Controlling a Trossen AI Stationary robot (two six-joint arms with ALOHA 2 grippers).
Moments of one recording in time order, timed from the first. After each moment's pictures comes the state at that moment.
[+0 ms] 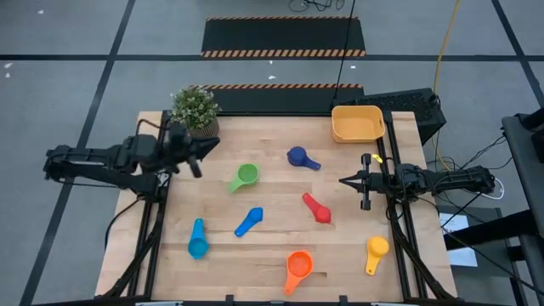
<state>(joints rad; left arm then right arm) -0.05 0.75 0.80 -0.13 -0.45 -0.38 0.09 0.07 0.02 0.04 0.13 -0.27</state>
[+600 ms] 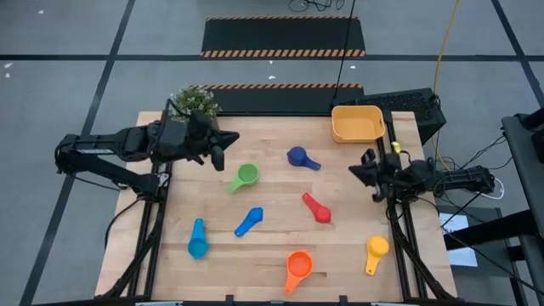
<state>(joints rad) -0.05 1.11 1.32 -0.57 -0.44 -0.53 0.09 0.07 0.02 0.42 0.22 0.38</state>
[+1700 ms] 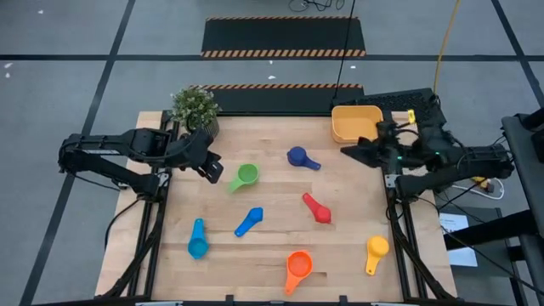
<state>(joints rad) -0.06 1.15 1.32 -1.11 -0.33 -0.80 0.09 0.76 0.88 0.02 0.10 0.94</state>
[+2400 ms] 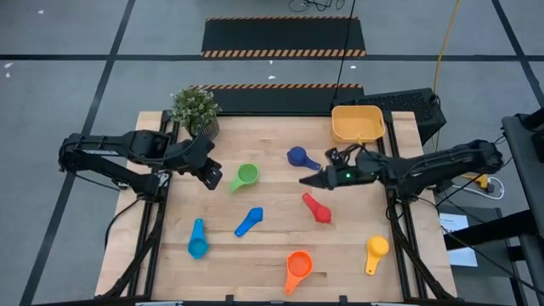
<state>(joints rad) -0.10 1.15 1.32 -1.11 -0.26 -0.83 0.09 1.08 0.60 0.42 -0.03 1.37</state>
